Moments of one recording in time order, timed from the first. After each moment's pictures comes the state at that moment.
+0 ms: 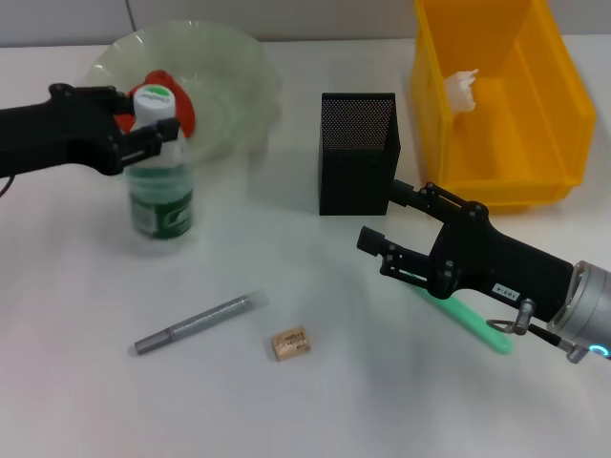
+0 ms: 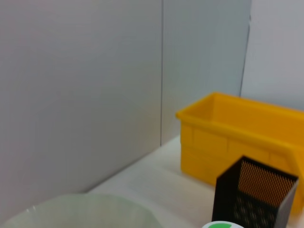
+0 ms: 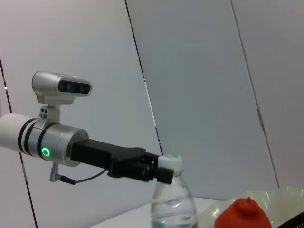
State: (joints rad) left arm -0.26 -2.07 1.08 1.27 1.86 1.27 -1.73; right arm 0.46 2.09 -0.97 -0.09 -1.35 -1.55 0.74
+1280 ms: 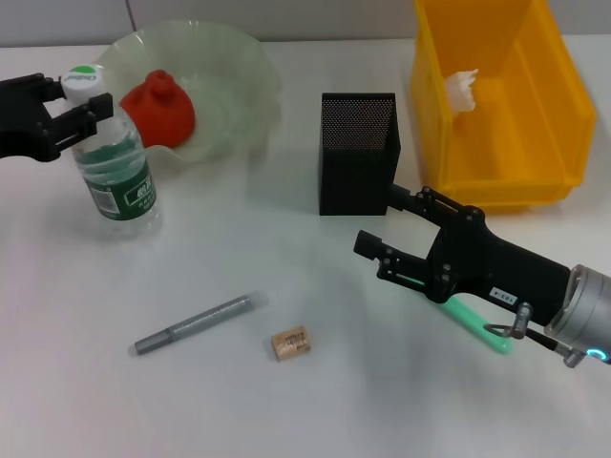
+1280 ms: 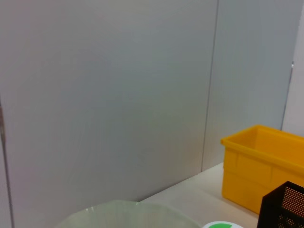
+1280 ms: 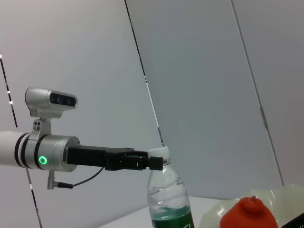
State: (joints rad) left arm -0.24 -2.07 0.90 1.15 1.76 1.30 -1.61; right arm 0.47 2.09 -0.97 -0.06 -1.35 -1.56 0.74
